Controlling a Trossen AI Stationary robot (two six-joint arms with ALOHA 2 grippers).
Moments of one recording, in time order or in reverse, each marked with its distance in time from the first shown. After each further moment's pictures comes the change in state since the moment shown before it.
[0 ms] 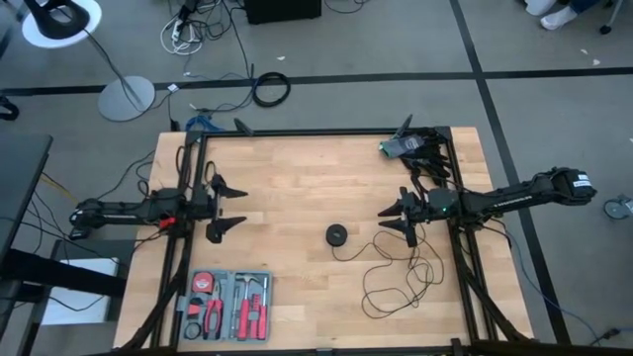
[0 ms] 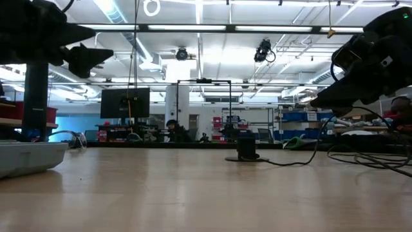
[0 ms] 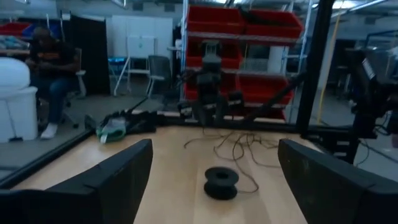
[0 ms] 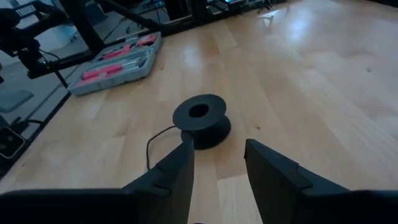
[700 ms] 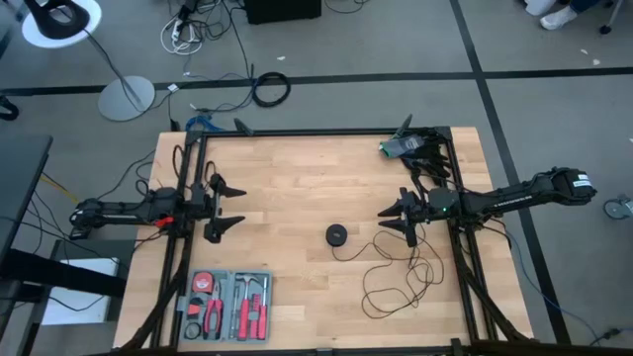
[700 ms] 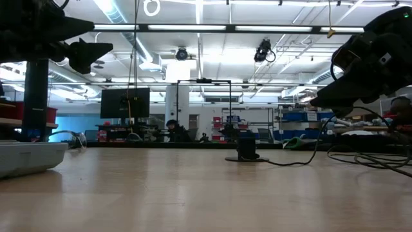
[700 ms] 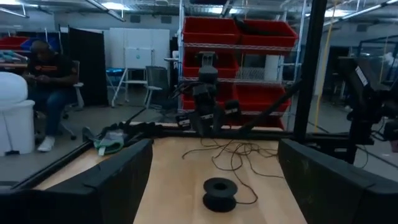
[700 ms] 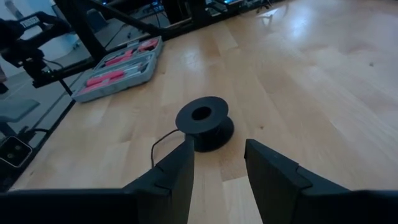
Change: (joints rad) left arm 0.000 0.000 0.001 0.051 0.015 0.022; right arm 0.002 0.000 -0.001 0.008 0.000 0.045
